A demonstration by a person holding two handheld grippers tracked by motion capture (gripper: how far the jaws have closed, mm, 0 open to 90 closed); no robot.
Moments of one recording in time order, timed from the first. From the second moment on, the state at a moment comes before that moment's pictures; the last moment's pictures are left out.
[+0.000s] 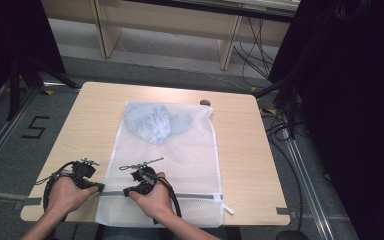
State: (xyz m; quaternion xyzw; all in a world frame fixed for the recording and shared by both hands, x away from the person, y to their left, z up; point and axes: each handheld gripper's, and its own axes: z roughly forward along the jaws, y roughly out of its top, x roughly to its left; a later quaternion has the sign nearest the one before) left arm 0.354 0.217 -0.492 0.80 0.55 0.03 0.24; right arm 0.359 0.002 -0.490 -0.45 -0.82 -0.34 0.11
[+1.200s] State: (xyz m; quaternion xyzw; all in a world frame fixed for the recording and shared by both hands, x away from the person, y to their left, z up) left arm 0.354 0.217 -0.492 0.80 0.55 0.03 0.24; right arm 0.359 -0.014 -0.486 -0.44 -0.82 -0.34 0.09
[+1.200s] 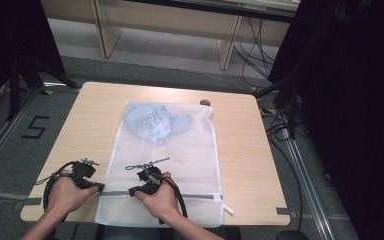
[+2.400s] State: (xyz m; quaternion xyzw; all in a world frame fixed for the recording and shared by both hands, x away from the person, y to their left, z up) left arm 0.354 0.217 -0.492 0.80 0.55 0.03 0.24; right arm 0.360 -0.035 -0.486 -0.46 -0.82 -0.33 0.08
